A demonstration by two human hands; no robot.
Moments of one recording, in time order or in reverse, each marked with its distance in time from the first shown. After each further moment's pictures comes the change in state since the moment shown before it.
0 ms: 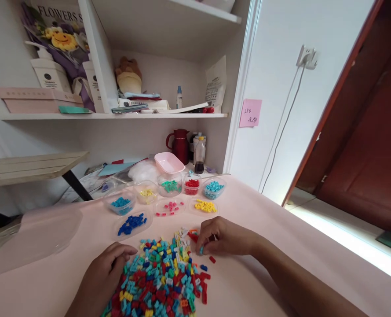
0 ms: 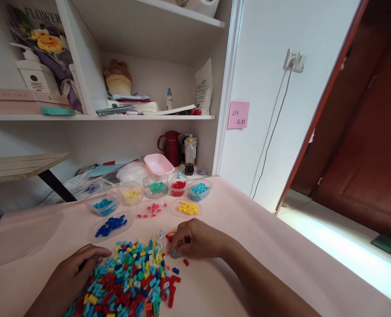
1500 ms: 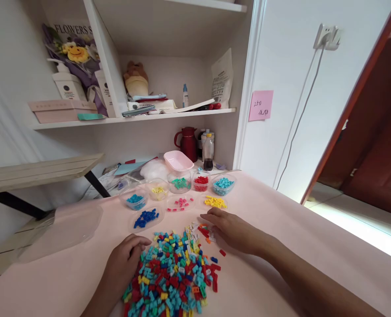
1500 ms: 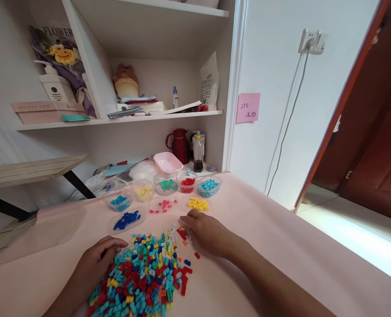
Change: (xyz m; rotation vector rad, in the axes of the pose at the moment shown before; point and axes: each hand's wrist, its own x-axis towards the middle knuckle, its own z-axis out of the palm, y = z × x) left_hand -0.006 0.019 -0.006 -0.029 0.024 -0.005; right_hand -0.001 -0.004 0.013 -0.426 0.207 0.109
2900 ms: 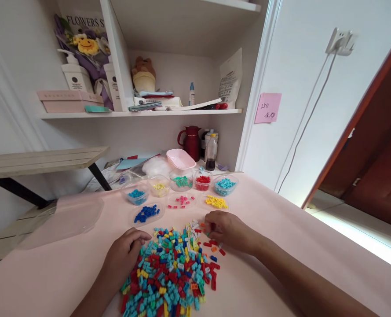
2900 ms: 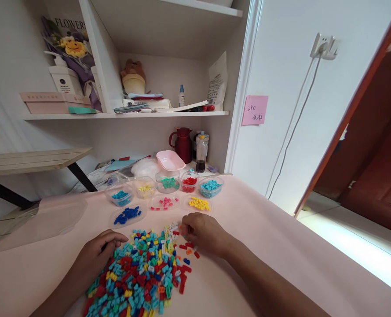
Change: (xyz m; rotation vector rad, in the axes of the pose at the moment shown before) left_hand 0.000 -0.002 0.003 -0.007 -0.023 -0.002; right_hand 0.009 0.002 0.012 0.116 0.007 0.058
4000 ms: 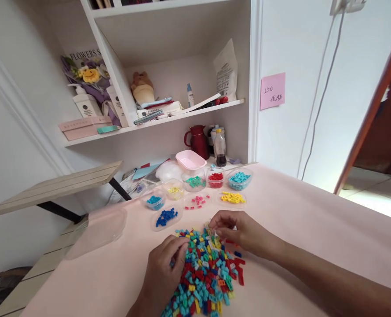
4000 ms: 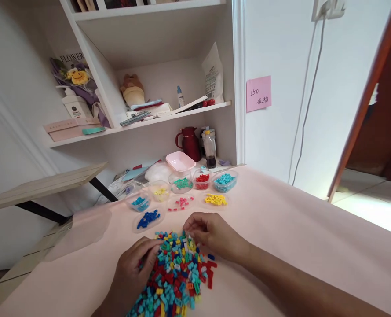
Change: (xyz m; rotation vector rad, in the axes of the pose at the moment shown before) left_hand -0.018 0.032 0.017 0.021 0.142 0.536; right_hand -0.002 -0.037 0.016 0.732 0.081 0.065
